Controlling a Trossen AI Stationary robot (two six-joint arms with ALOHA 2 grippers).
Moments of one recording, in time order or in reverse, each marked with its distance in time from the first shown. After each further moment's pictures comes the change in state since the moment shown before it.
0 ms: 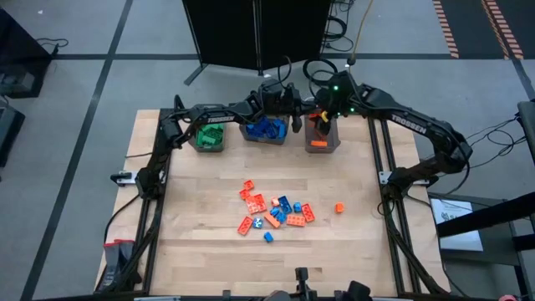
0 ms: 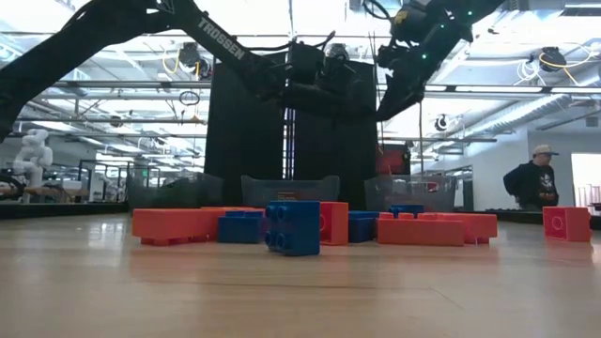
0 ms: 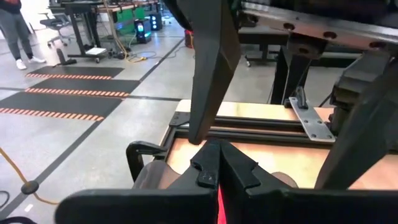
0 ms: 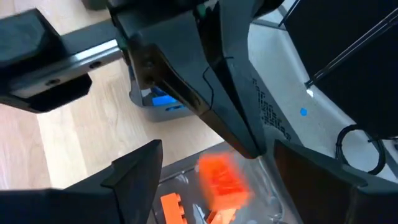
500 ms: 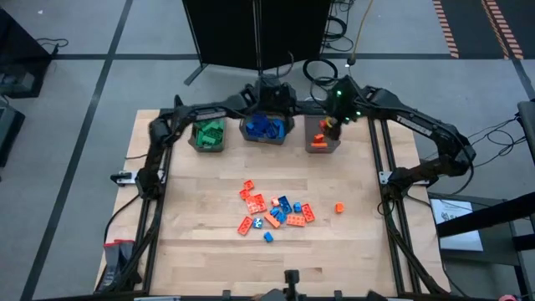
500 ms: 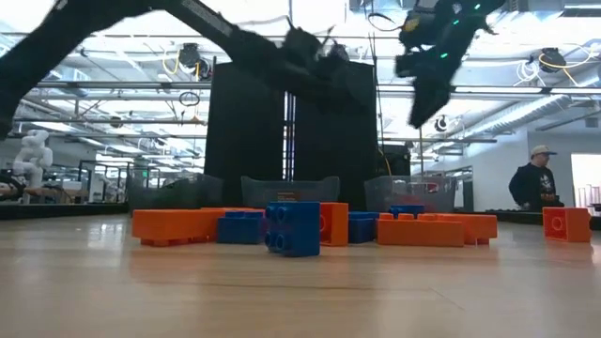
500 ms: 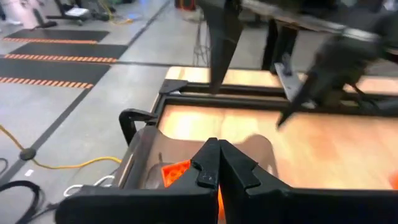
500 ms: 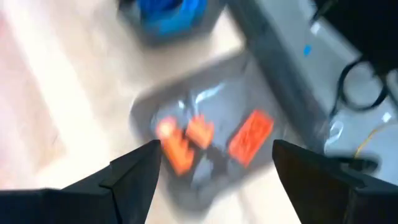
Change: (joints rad) left arm 0.018 -0.121 0.000 -0.311 0.028 0.073; right arm -0.008 -0.047 0.000 -0.263 0.074 0.053
